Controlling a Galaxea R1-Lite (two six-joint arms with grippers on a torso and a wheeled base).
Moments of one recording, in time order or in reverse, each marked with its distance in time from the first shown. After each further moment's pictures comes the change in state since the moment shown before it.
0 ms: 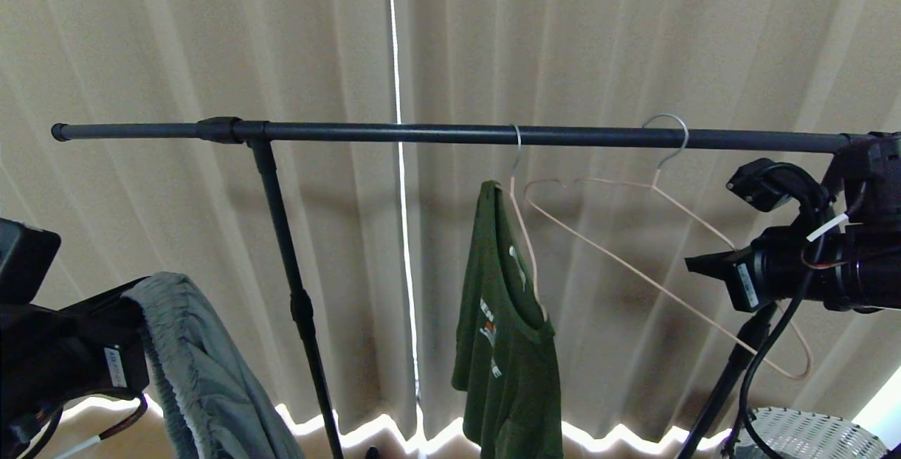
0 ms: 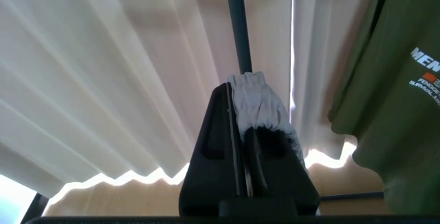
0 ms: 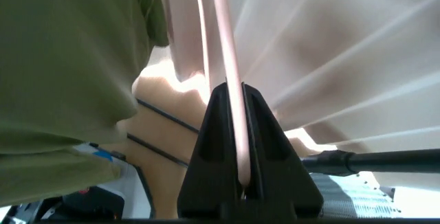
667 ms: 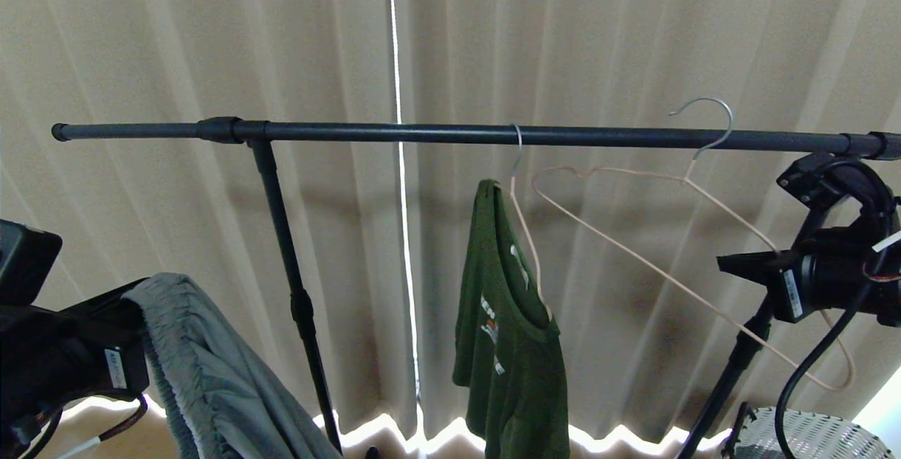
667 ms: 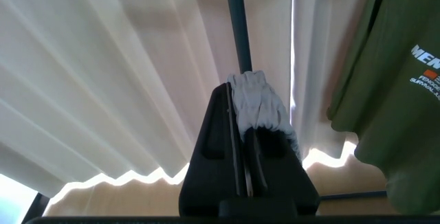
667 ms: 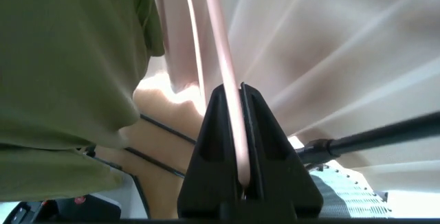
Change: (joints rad) left arm 0.001 0.000 0.002 0.000 0.001 0.004; right arm -0.018 -0.137 0.071 0.001 -0.003 -0.001
